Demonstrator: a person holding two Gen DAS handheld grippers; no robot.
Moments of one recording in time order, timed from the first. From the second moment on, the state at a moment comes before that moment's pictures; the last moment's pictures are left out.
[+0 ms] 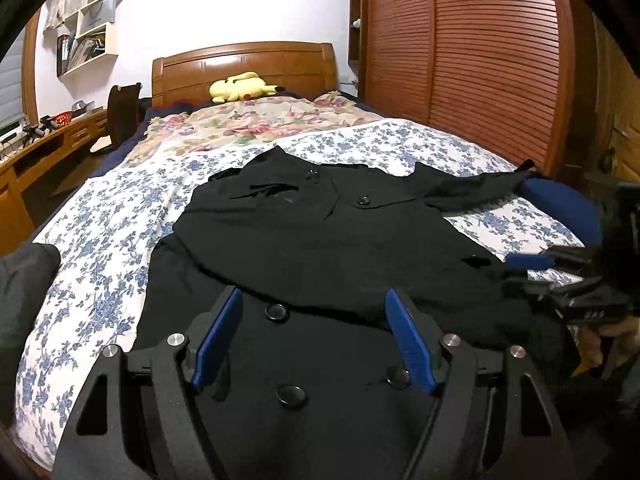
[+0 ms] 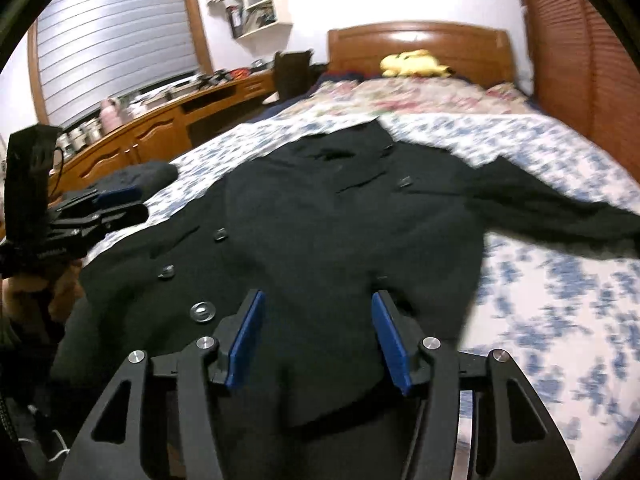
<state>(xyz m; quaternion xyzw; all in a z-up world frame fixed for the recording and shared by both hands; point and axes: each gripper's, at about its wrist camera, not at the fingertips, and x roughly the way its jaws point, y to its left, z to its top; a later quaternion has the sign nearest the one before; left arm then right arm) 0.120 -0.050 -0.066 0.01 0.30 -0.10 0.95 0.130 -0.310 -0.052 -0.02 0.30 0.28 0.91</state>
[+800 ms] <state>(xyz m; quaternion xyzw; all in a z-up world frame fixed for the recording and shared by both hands) 0.196 -0.050 -0.082 0.01 0.28 -0.12 0.95 0.163 -0.292 -0.067 -0.04 0.33 0.22 0.92</state>
